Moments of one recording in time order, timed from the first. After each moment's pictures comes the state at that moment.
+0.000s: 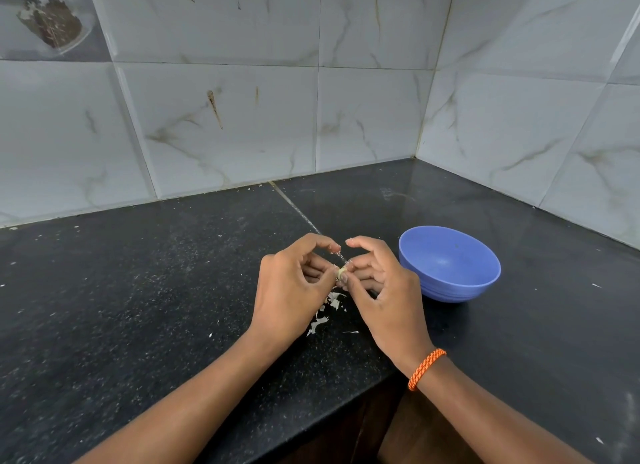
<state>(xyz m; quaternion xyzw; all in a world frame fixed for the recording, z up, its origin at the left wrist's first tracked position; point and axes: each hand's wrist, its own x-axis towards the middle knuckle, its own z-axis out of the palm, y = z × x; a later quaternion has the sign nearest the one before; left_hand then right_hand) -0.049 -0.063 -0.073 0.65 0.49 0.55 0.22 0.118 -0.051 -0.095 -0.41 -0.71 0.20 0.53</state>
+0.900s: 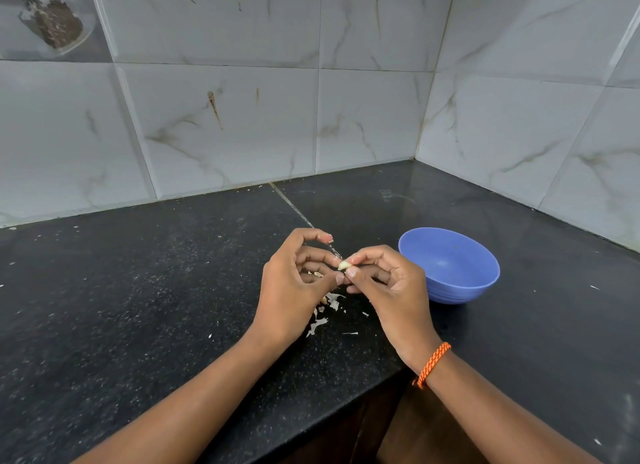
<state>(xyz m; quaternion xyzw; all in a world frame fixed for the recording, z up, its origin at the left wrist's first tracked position) -0.049 -0.054 -0.083 0.60 0.43 0.59 0.34 0.125 -0.045 -0.093 -0.37 -0.63 0.37 0.58</state>
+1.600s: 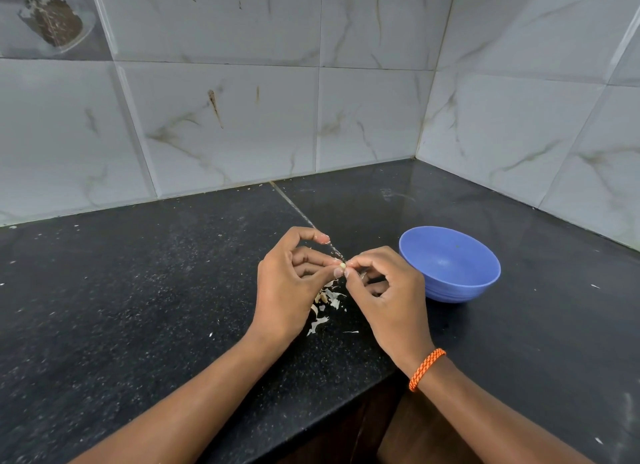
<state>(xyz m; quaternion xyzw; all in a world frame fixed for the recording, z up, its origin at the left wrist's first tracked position) -0.047 -0.057 -0.081 0.55 0.43 0.62 0.36 0.120 -0.048 -0.097 -0.43 -0.71 0.13 0.55</state>
